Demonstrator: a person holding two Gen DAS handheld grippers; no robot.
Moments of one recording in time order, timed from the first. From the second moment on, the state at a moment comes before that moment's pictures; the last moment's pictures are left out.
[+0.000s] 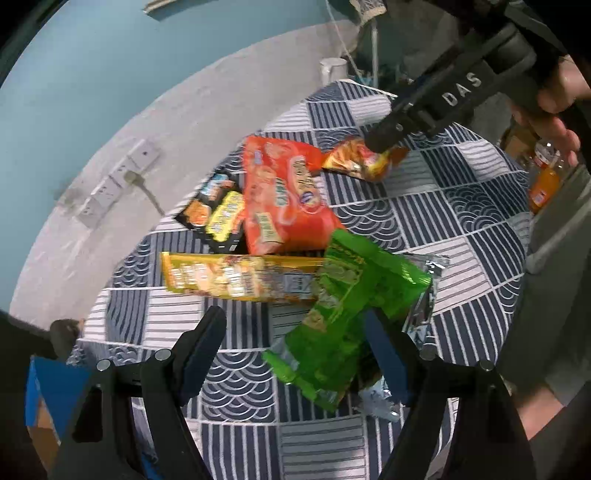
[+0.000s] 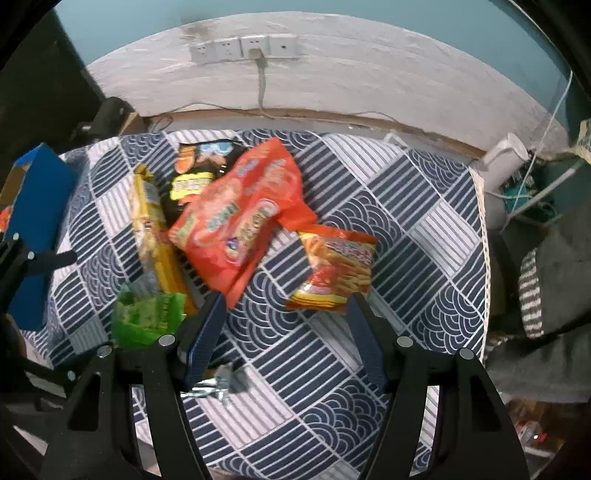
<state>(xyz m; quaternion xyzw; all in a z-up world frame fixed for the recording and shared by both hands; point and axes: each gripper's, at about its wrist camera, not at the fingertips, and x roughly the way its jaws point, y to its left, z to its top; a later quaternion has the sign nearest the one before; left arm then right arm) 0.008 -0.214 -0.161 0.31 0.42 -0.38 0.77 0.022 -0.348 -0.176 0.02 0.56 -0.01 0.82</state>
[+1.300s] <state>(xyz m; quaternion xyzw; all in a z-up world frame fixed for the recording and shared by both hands) 0.018 -0.212 -0.181 0.30 0.44 -0.45 0.72 0.008 -0.363 -0.241 0.04 0.61 -0.03 0.79</state>
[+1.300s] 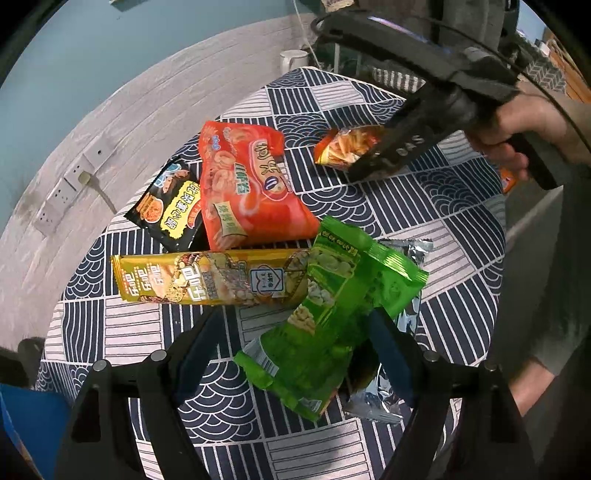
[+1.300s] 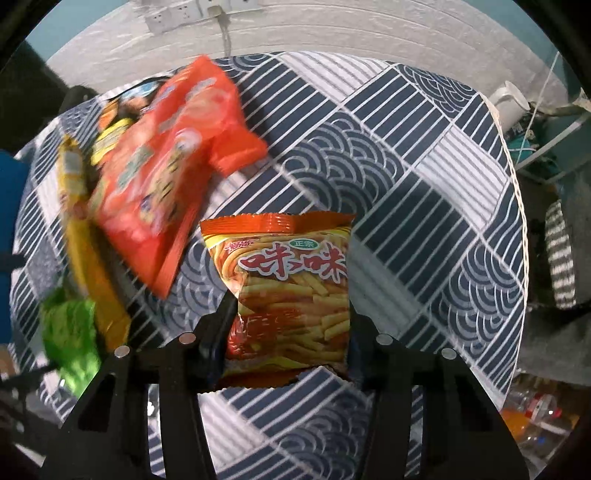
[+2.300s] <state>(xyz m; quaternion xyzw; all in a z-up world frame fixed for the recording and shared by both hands) 0.012 -0.224 -0.204 0.23 0.49 -0.43 0.73 -0.024 -0.334 -0.213 0.07 0.60 0.00 0.80</state>
